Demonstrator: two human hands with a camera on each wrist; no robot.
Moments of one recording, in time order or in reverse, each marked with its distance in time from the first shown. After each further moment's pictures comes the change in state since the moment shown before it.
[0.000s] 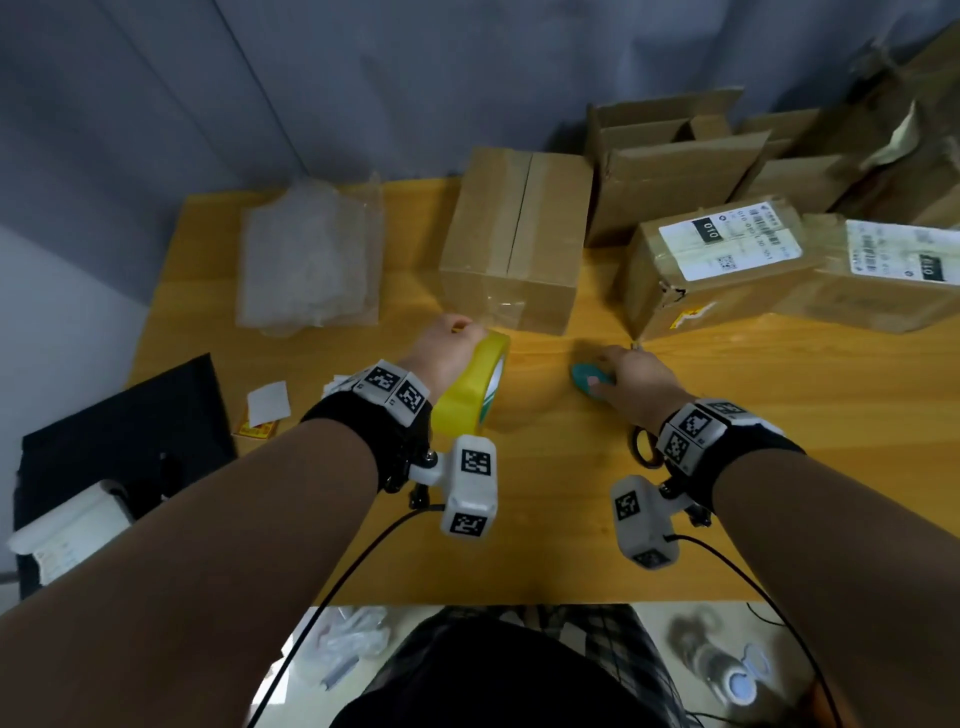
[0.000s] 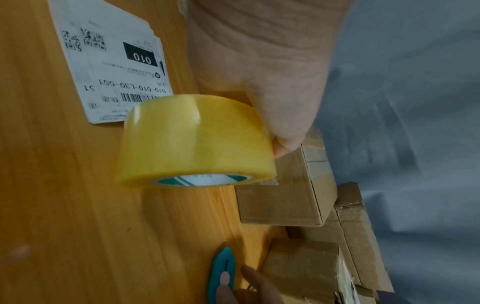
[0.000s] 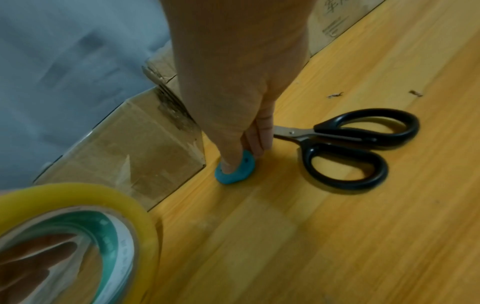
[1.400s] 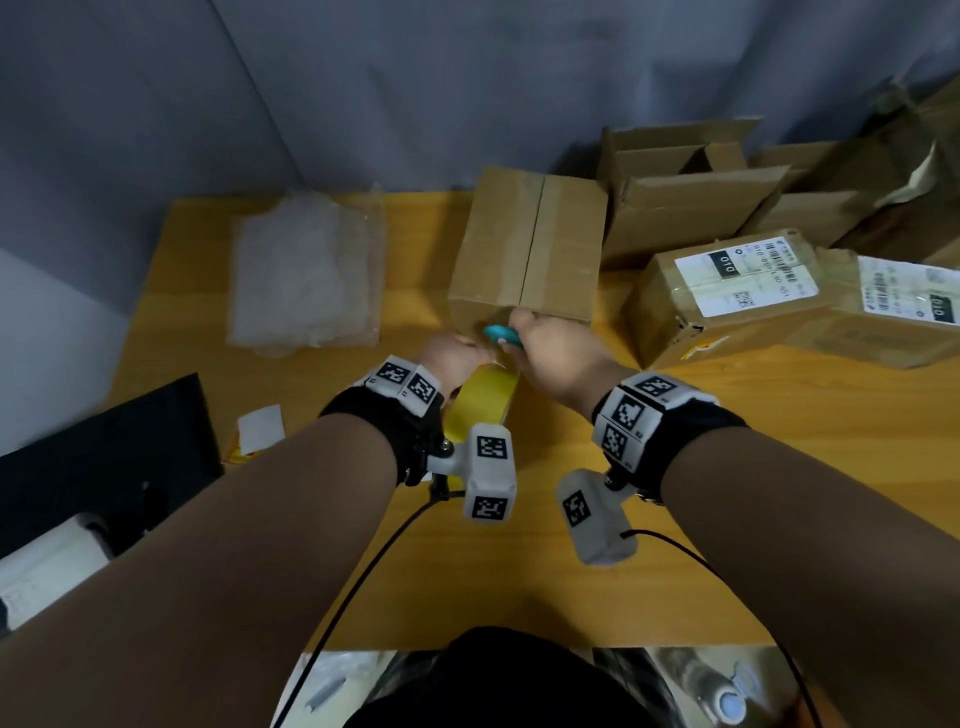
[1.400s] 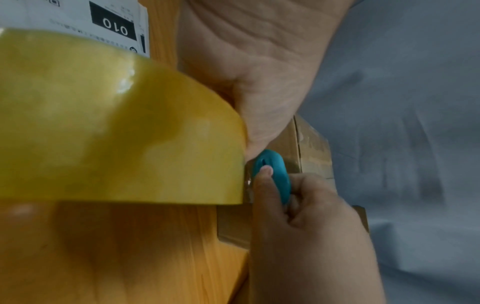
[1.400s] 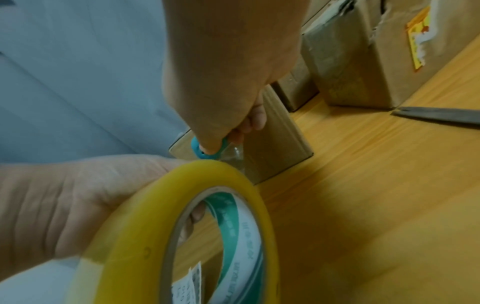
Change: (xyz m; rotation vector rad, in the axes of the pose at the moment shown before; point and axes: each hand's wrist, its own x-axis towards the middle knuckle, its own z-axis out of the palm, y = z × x) left_hand 0.038 0.010 -0.012 -0.072 -0.129 -0.092; right_hand 0.026 -0.113 -0.036 -0.213 0.119 -0.372
